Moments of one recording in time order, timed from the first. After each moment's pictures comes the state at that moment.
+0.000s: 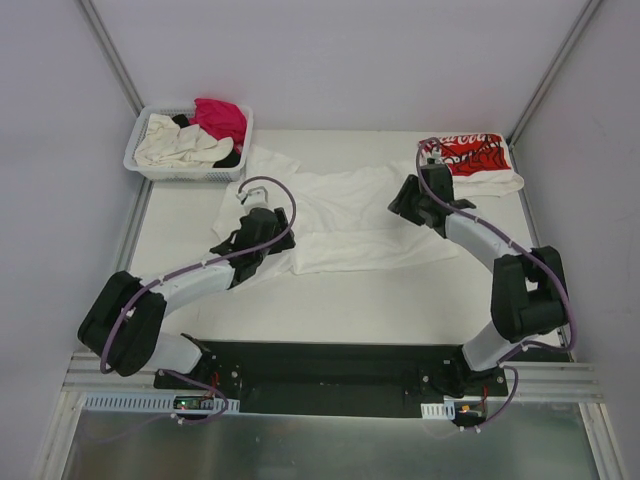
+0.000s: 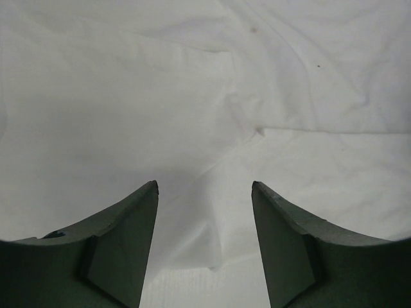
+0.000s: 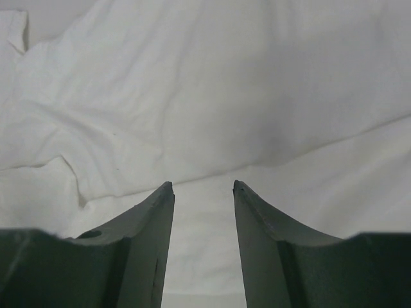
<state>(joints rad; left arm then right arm) -0.58 1.36 0.69 0.05 -0.32 -0.63 0.30 1.62 1.10 -0.21 0.02 0.66</state>
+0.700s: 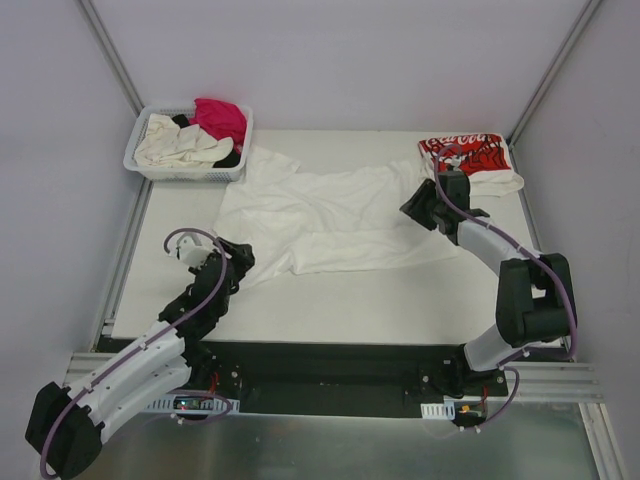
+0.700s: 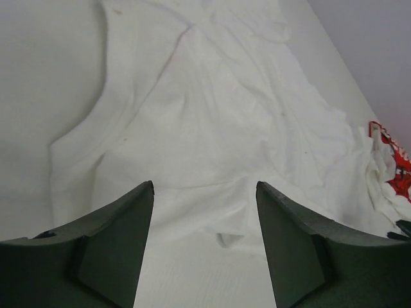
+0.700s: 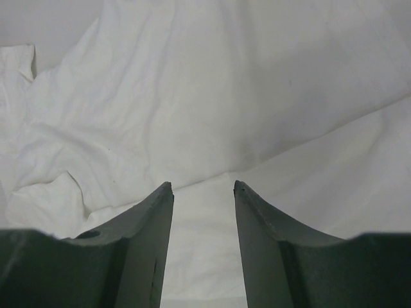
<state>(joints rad) -0.60 0.68 0.29 -0.04 -0.60 -1.02 0.19 1.56 0.95 -0.10 -0.06 0.70</state>
